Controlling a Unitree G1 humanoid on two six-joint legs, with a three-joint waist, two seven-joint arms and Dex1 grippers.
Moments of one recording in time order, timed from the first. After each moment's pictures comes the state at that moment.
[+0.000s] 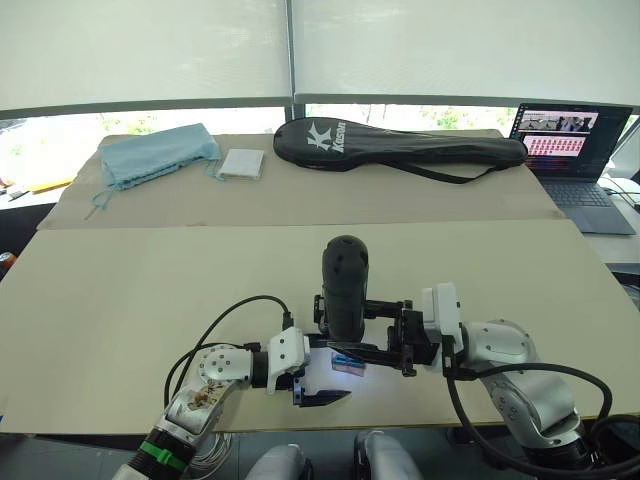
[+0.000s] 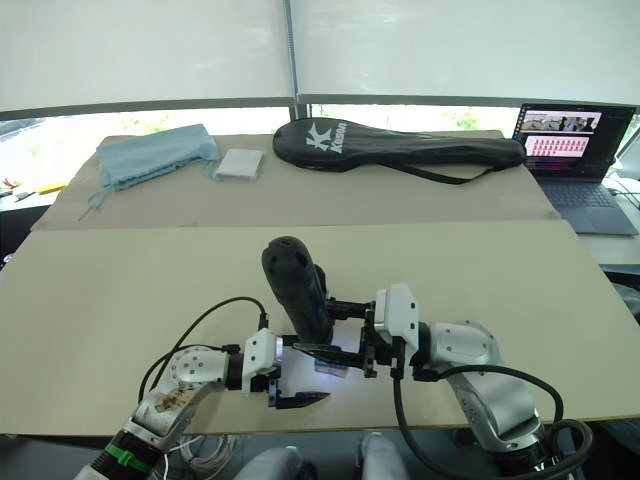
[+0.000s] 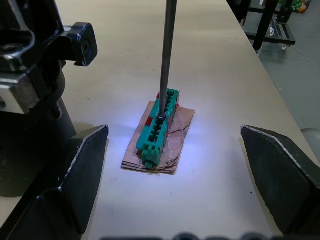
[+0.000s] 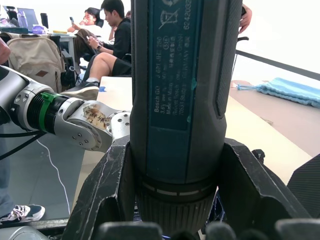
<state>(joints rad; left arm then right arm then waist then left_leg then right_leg) -0.13 0.44 -0.36 -0.04 -0.18 -0.01 -1.06 -0.14 -0.52 0.15 -0.50 0.51 0.21 1.00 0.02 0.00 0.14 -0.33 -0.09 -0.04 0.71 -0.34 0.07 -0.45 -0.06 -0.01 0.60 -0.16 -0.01</state>
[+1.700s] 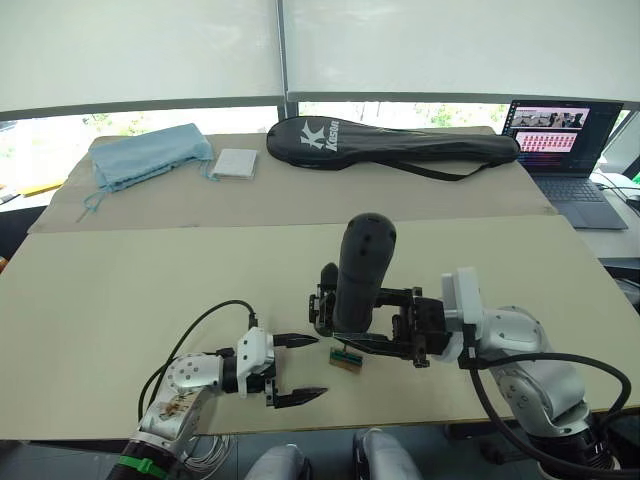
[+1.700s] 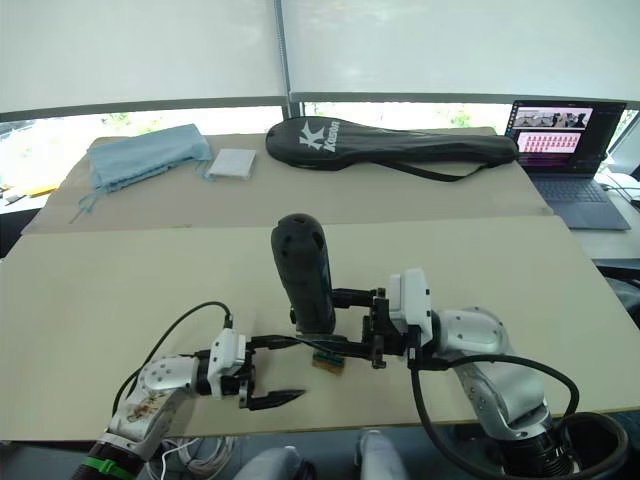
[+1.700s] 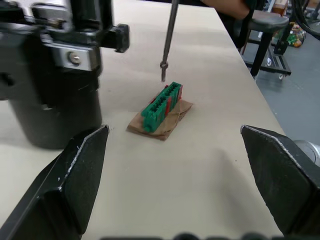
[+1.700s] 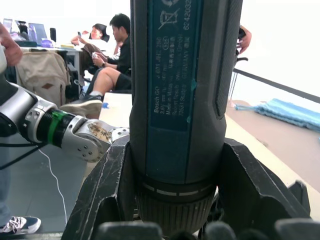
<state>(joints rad) -0.05 0.49 -0.20 0.01 -0.36 -0.11 -1.18 -0.22 -0.54 0.09 -0.53 0.62 0.25 1.02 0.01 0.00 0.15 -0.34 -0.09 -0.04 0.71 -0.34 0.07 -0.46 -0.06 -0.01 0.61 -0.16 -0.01</state>
